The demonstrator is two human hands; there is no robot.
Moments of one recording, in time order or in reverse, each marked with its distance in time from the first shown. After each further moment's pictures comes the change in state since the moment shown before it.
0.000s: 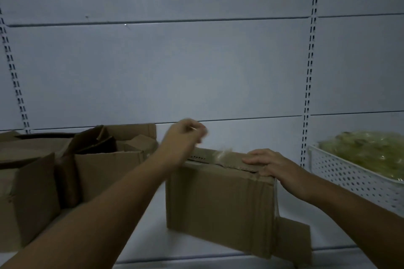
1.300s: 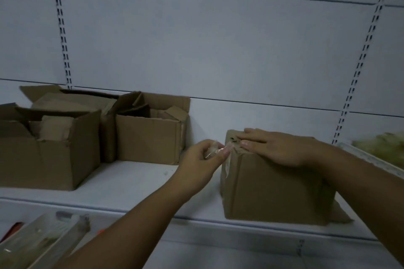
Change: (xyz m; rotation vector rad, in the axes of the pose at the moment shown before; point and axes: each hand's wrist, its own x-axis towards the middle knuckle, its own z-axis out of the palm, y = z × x) left_hand -0.074 -0.073 -0.014 -0.140 -0.027 -0.050; right_hand 0.043 -0.078 0.042 -0.485 -0.298 0.053
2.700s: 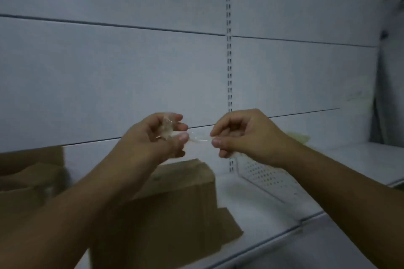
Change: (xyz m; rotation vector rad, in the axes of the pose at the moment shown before) left_hand 0.048 0.124 0.071 -0.291 -0.249 0.193; right_hand -0.109 0.073 -0.063 0.642 0.683 -0.152
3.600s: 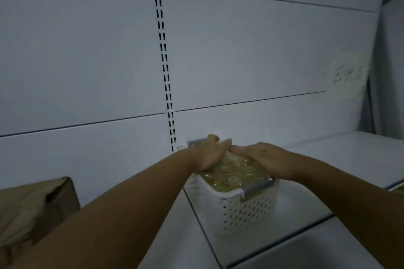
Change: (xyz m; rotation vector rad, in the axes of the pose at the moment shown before) left_hand 0.197 -0.147 0.291 0.691 -0.534 -0.338; right_hand -0.021 0.235 -0.210 -0.585 -0.376 0.384
